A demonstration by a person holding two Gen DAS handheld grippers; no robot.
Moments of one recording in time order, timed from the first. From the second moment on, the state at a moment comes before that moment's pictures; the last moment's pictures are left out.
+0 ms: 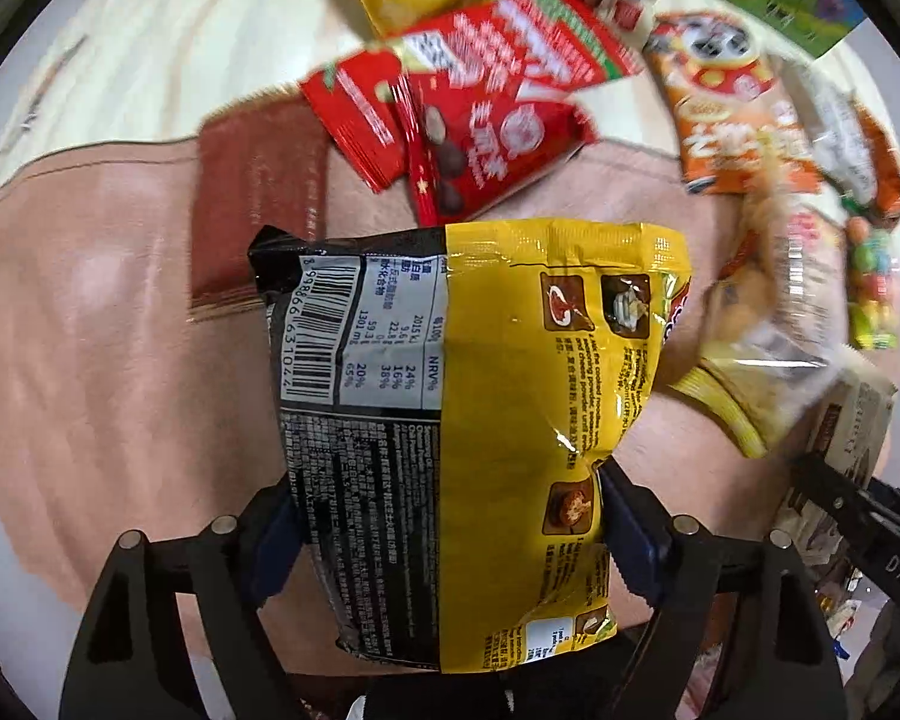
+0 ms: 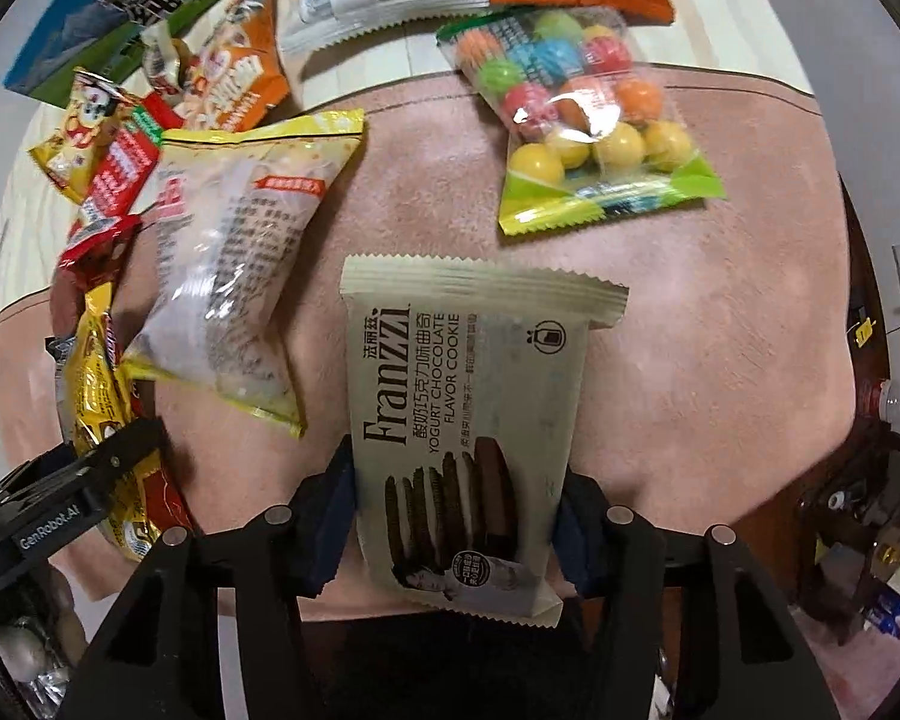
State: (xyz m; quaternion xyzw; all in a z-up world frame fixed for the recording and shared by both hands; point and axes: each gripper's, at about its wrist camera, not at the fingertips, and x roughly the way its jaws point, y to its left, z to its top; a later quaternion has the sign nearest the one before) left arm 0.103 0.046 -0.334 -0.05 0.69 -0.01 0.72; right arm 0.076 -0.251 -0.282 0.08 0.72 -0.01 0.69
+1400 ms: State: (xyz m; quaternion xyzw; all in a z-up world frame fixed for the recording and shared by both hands) left arm 0.522 0.043 -0.242 -0.09 0.66 -0.02 0.75; right arm 0.534 -0.205 -0.191 0.00 0.65 0.15 0.75
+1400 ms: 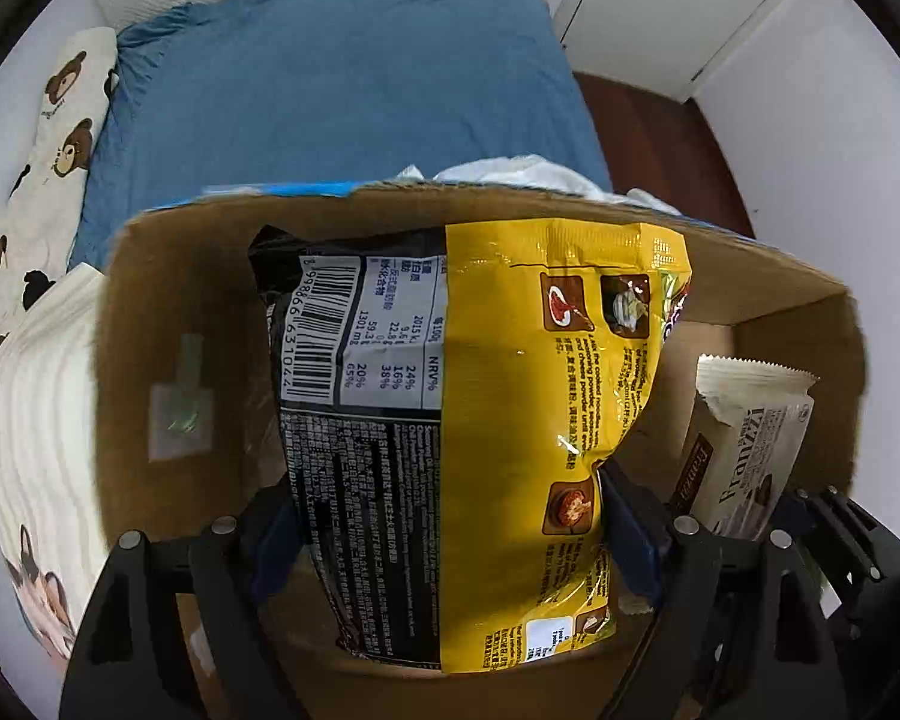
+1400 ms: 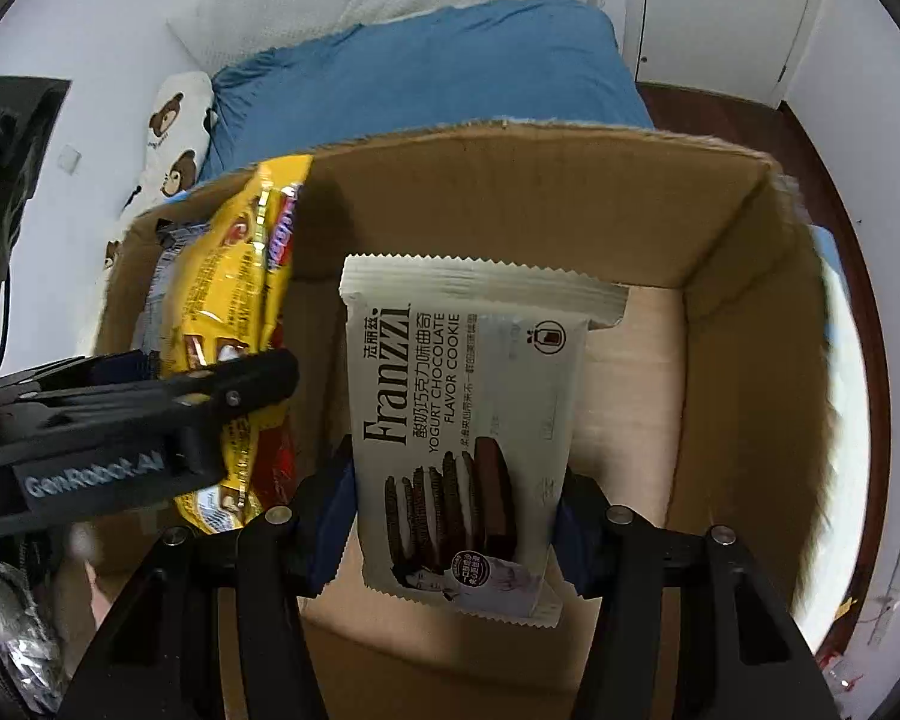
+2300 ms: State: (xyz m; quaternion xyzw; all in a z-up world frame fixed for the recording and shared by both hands) left arm 0.437 0.042 -0.135 -0.08 0.56 -0.02 0.82; right arm 0.493 -0.202 -0.136 0.00 0.61 0.13 0.79
